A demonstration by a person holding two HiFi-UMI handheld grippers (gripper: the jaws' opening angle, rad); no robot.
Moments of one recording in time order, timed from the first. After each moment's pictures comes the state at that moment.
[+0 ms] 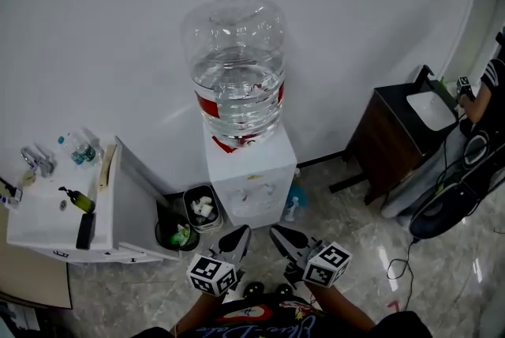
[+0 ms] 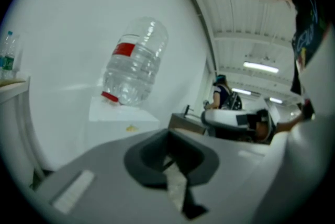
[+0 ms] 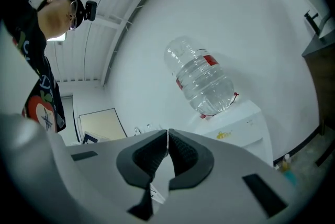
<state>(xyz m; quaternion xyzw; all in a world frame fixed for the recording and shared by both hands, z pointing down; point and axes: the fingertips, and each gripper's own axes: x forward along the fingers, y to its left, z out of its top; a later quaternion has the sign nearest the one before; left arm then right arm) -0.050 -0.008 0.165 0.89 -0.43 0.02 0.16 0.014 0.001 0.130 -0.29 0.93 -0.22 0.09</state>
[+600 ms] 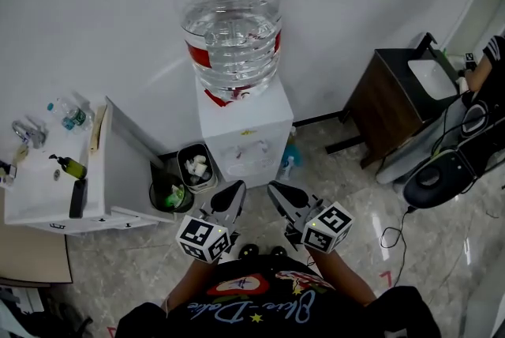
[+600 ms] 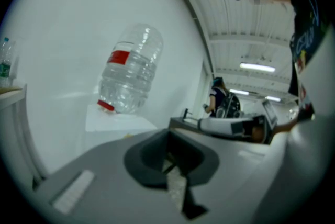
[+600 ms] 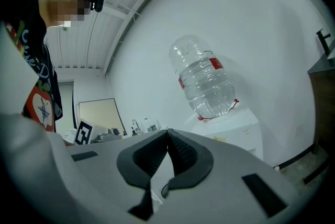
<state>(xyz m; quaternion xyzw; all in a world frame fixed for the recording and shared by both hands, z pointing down) -0.045 -0.006 0.146 0.90 -0.42 0.00 0.14 0.018 0.001 0.125 -0.30 0.94 -0.18 0.05</state>
